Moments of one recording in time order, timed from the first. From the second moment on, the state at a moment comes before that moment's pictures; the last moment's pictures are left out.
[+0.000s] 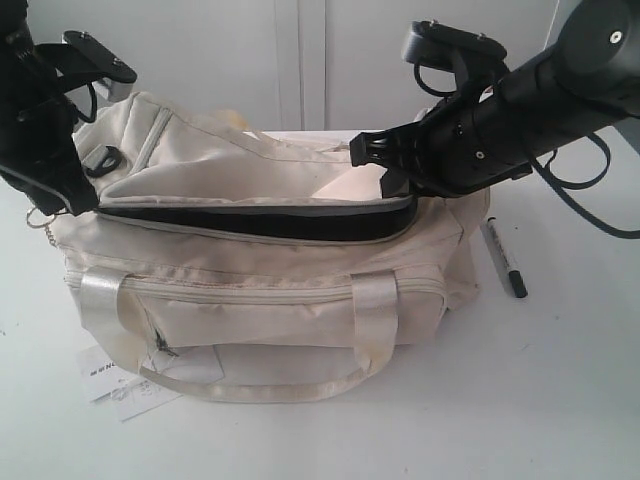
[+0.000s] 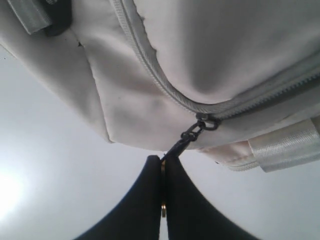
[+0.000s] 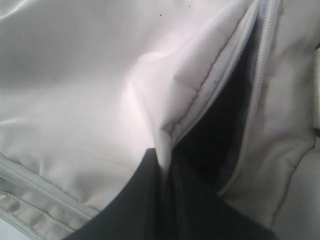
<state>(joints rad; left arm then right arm) -0.26 1.62 -1.47 0.20 1.31 0.33 0.25 1.54 -1.14 0.43 0.59 -0.12</state>
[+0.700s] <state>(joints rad) -0.24 1.62 -1.47 0.24 1.23 0.27 0.25 1.54 -1.14 0.43 0.59 -0.12</state>
